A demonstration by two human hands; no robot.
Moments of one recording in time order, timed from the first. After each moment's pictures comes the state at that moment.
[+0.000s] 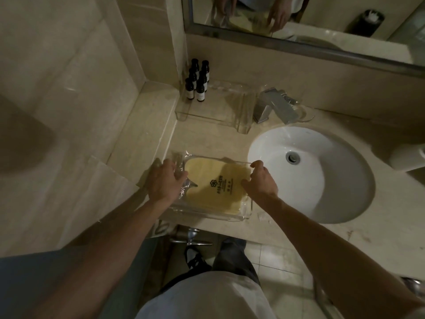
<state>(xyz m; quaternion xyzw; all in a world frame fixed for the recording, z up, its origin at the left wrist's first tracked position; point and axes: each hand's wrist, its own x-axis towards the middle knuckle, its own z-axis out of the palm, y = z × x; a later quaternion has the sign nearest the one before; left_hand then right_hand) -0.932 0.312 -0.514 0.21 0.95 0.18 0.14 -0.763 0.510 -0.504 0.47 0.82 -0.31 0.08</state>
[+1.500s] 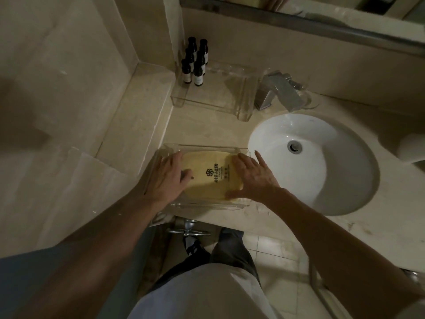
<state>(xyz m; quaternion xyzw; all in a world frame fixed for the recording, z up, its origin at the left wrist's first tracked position) -0.922 0.308 -0.530 0.39 0.90 0.12 0.14 -0.752 0.528 -0.539 0.12 0.97 -0.09 0.17</state>
